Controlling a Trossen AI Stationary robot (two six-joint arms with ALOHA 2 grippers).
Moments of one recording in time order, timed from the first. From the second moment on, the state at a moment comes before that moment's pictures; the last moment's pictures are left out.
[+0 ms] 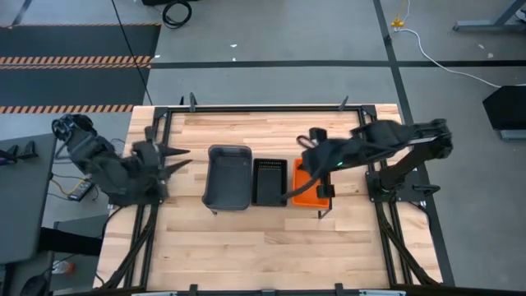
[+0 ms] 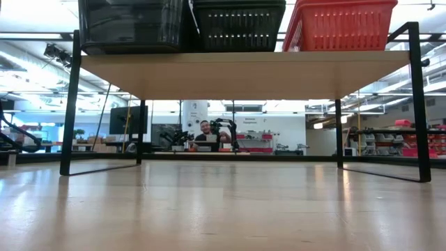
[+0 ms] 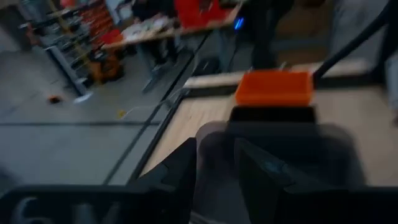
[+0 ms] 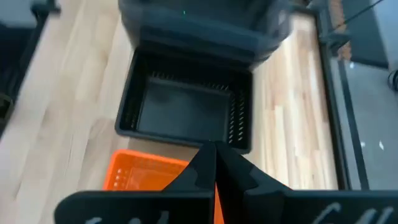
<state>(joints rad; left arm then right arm) -0.71 0.89 1.28 -0.89 -1.03 -0.19 0.27 1.51 1.85 -1.24 0.28 0.04</state>
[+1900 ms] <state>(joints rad) -0.53 0.00 0.11 0.00 -0.52 0.01 -0.11 0.01 0.01 0.03 -0.09 -0.20</state>
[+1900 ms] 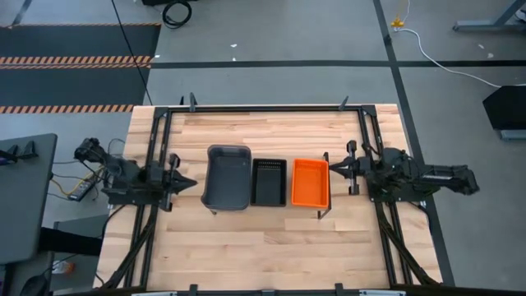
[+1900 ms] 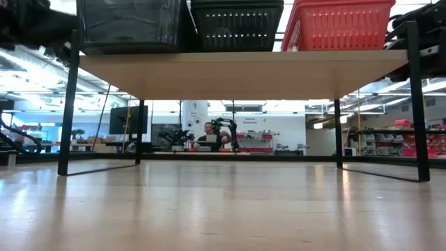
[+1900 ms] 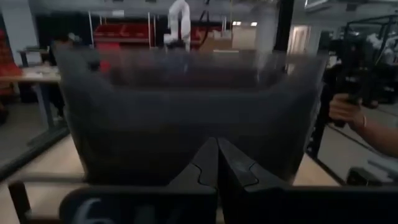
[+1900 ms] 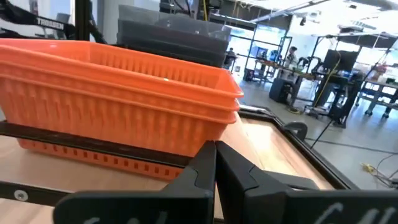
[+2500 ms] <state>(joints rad) -0.31 0.00 0.09 0.00 -0.22 0.00 -0.17 0.01 0.01 0.03 -0.10 -0.08</state>
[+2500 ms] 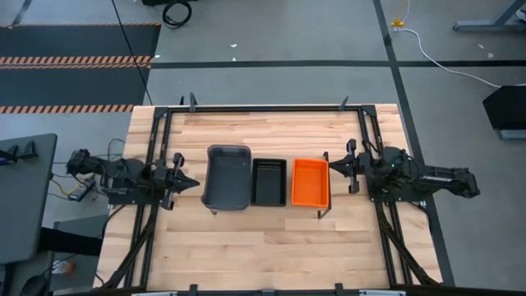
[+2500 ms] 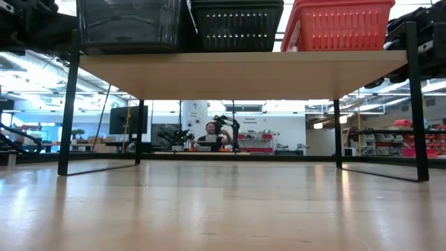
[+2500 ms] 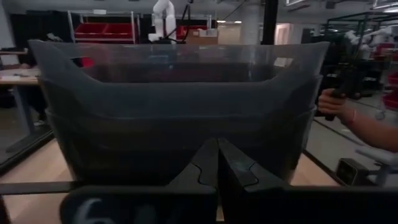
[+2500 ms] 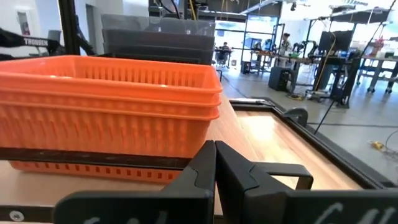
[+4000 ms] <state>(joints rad) -0.24 0.03 0.01 0.06 -0.19 -0.01 -0.17 0.02 0.01 0.05 -0.10 -0.03</state>
